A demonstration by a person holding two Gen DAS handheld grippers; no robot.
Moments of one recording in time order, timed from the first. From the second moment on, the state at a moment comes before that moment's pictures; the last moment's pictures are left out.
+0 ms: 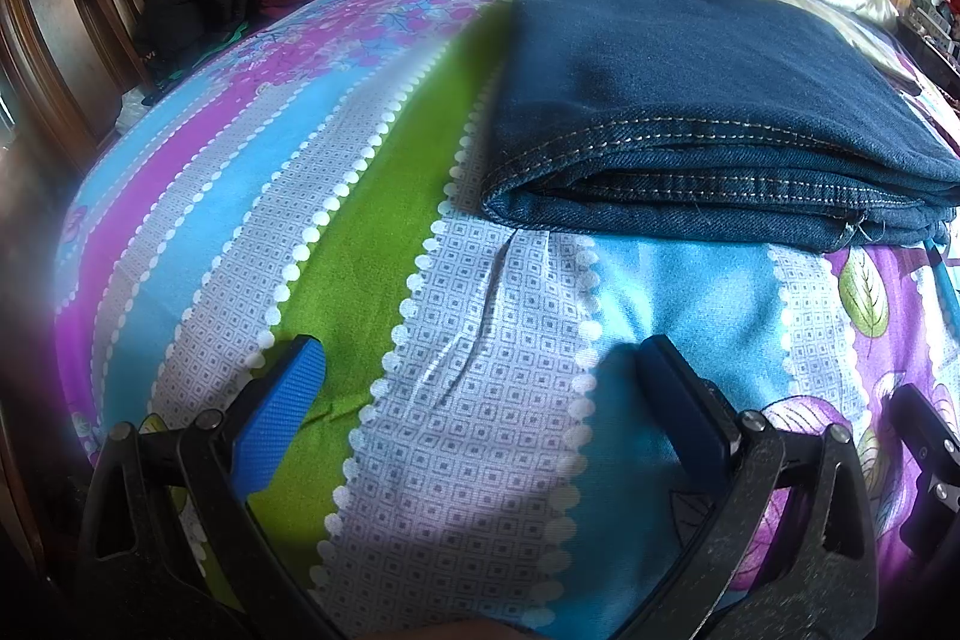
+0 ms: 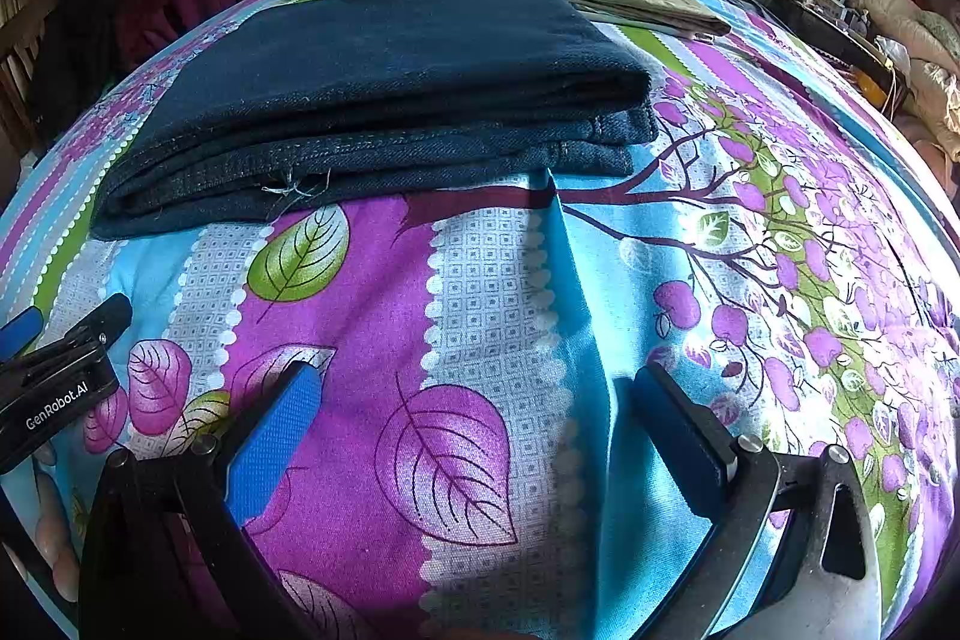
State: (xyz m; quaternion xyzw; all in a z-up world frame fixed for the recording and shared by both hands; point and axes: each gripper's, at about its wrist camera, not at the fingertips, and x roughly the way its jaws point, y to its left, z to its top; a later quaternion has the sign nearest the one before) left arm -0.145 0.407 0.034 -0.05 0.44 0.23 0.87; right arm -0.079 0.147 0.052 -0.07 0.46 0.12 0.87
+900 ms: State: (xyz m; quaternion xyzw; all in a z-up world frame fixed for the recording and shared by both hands) left arm -0.144 0.413 0.036 -0.06 0.45 0.22 0.87; right arm -0.060 0.153 0.053 -0.09 0.49 0.14 0.86
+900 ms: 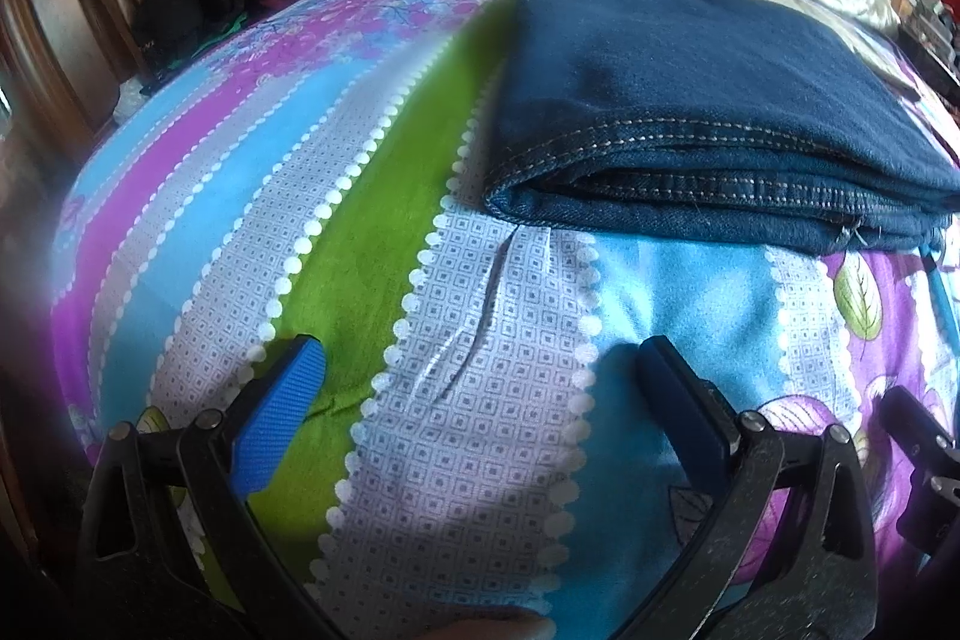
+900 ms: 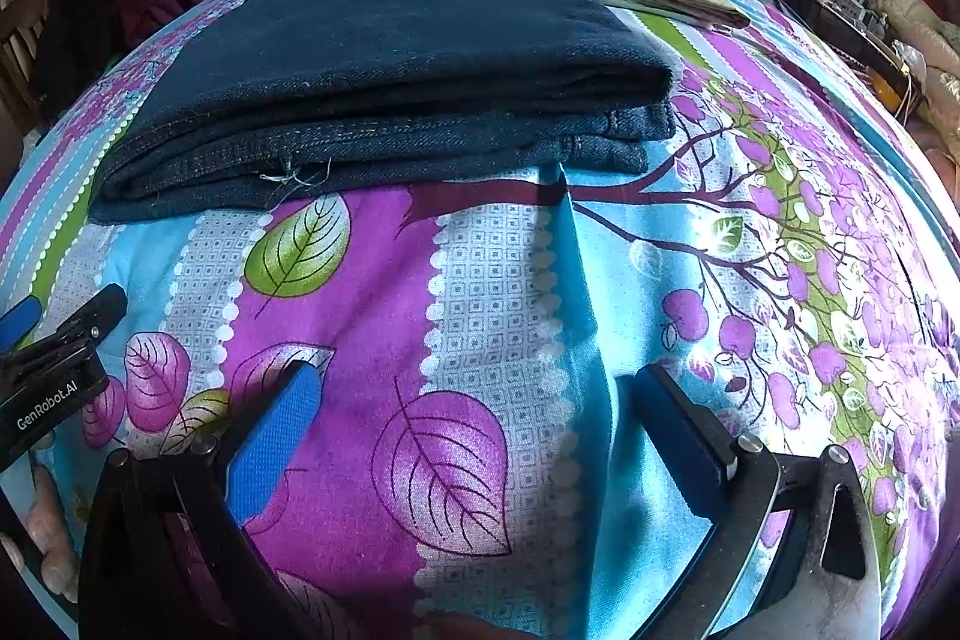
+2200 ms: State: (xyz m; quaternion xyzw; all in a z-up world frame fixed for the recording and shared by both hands) left arm -0.139 0.414 0.035 -0.05 0.46 0.21 0.86; right arm -0.068 0.156 0.049 -0.09 0.48 0.14 0.86
